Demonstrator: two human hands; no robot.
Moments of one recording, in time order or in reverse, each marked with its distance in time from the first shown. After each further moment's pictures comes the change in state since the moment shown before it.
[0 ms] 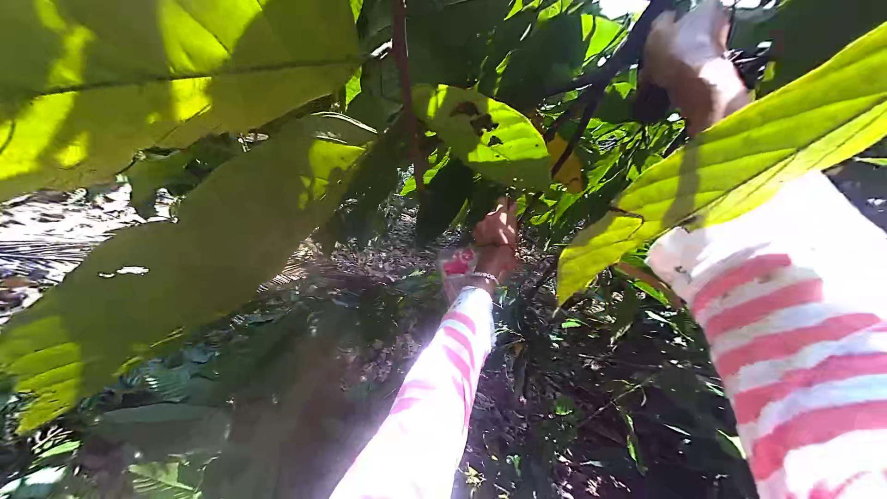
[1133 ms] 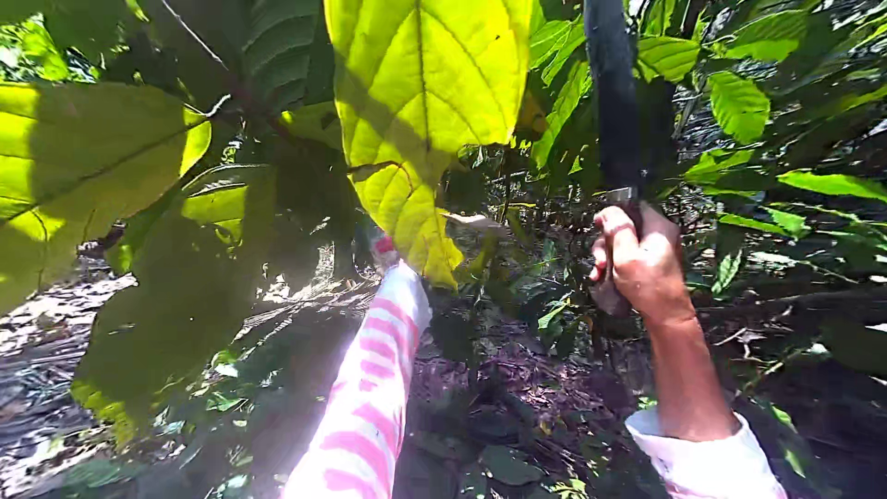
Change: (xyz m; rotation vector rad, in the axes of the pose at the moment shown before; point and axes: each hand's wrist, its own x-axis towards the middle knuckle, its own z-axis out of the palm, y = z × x) left_hand 0.038 -0.035 -0.040 0.440 0.247 -0.192; right_hand -0.238 0.189 0.074 0.815 -0.043 0.108
